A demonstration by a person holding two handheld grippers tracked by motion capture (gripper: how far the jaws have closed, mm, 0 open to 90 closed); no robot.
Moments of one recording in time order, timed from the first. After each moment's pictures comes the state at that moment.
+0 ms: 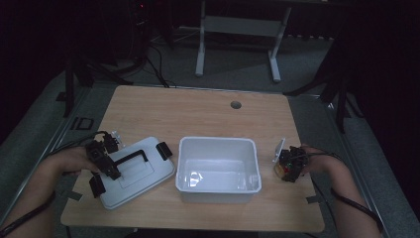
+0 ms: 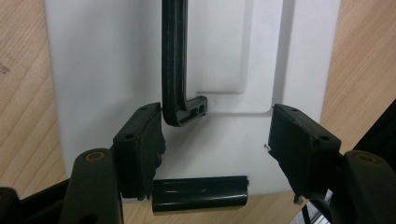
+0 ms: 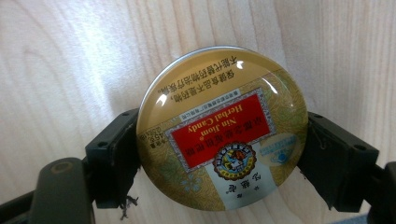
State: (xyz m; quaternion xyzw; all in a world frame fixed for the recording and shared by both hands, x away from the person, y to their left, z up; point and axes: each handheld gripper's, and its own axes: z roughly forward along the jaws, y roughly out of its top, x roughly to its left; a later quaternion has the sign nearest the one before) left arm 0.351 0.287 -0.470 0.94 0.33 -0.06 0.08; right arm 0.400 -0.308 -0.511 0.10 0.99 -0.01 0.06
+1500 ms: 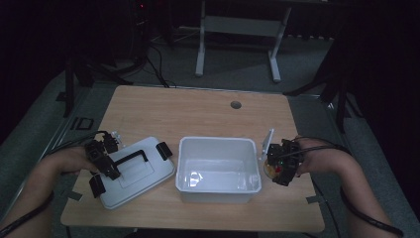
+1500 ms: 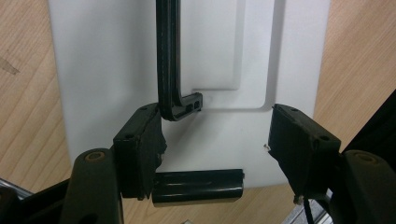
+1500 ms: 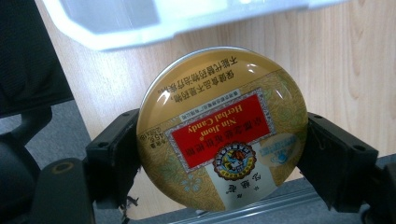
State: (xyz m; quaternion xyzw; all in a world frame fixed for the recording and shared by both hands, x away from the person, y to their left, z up) left arm 0.347 0.284 -0.463 0.94 0.32 -0.05 0.07; right arm 0.327 -0.220 -0.378 0.08 0.99 -0.01 0.08
